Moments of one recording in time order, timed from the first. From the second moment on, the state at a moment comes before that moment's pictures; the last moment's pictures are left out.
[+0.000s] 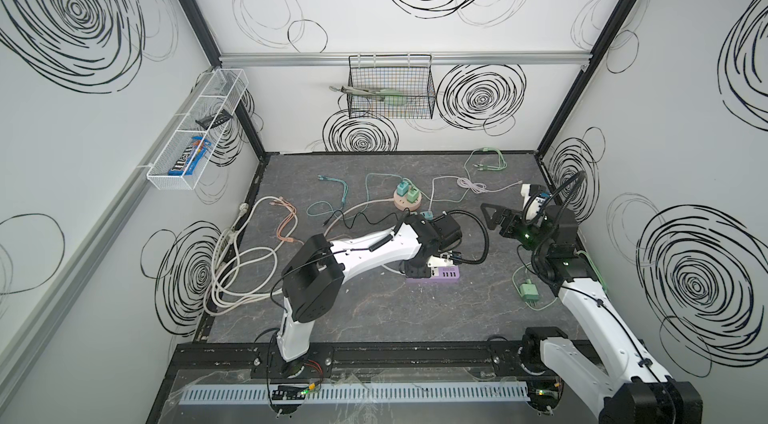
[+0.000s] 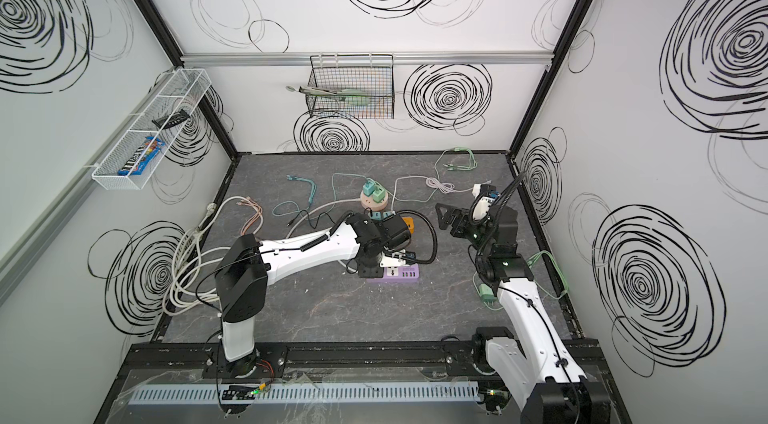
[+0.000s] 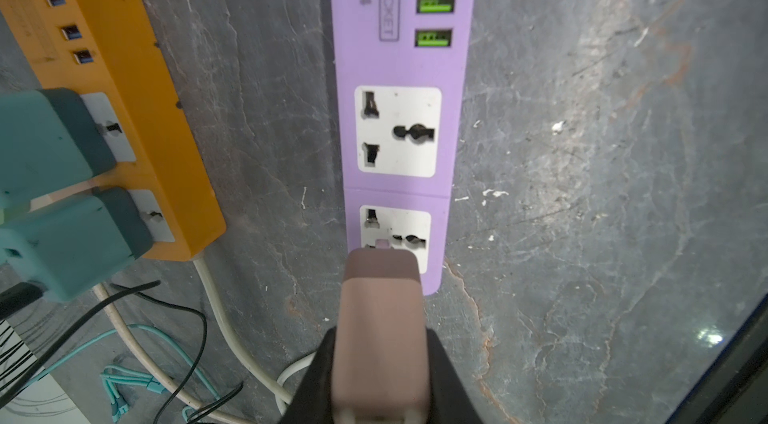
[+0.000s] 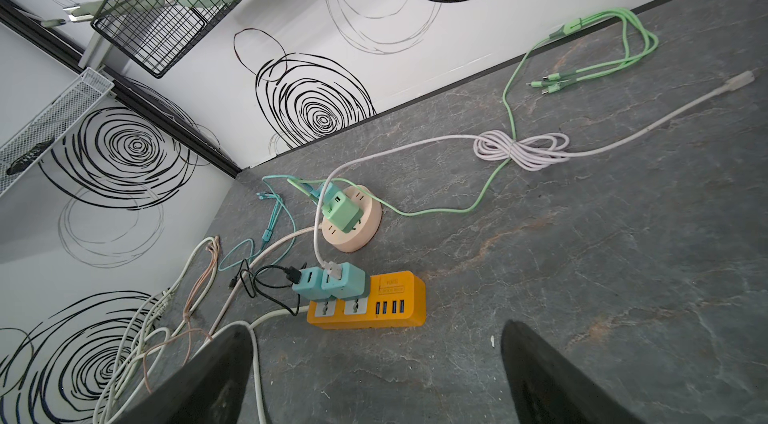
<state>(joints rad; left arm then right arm) -1.00 1.94 1.57 -1.08 -0.18 0.55 0.04 0.89 0.58 -0.03 -0.39 0.47</state>
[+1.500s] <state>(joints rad) -0.92 2.09 1.70 -1.15 -0.06 0.64 -0.03 0.98 0.57 -0.11 -0.29 0.50</state>
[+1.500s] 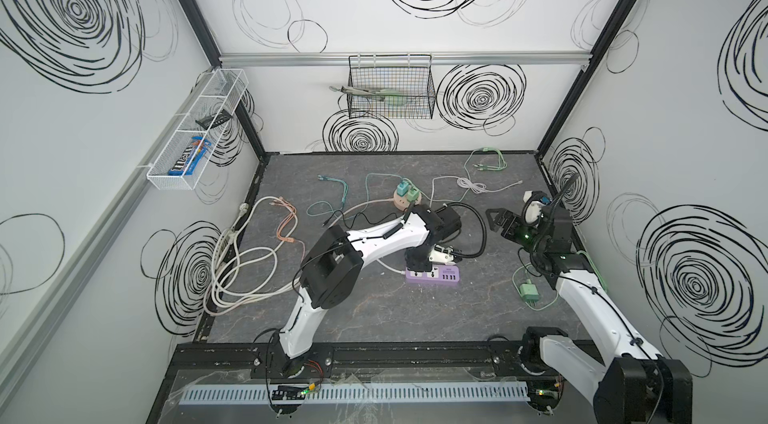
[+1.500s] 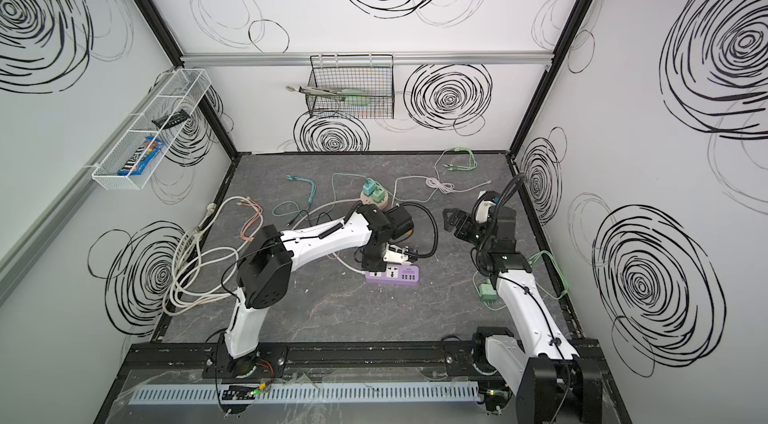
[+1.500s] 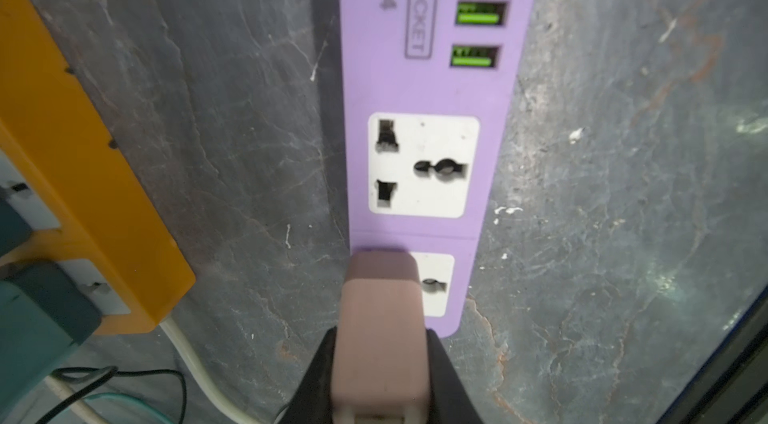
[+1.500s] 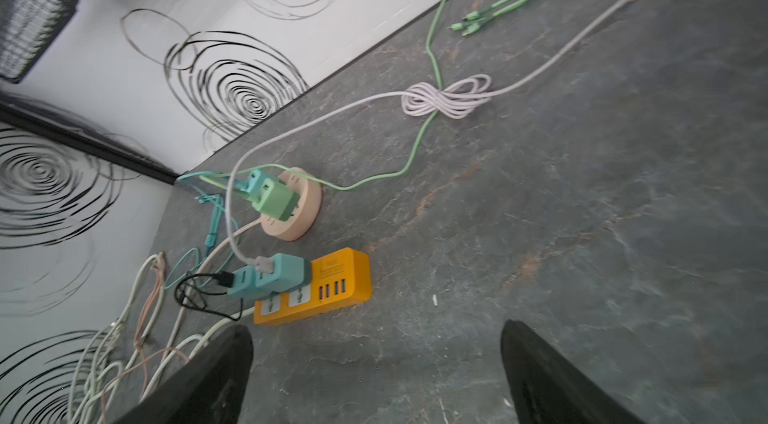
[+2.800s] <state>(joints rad) -0.89 1.90 1.62 -0.85 0.03 0.51 -0.38 1.18 0.47 -0.48 0.18 0.87</state>
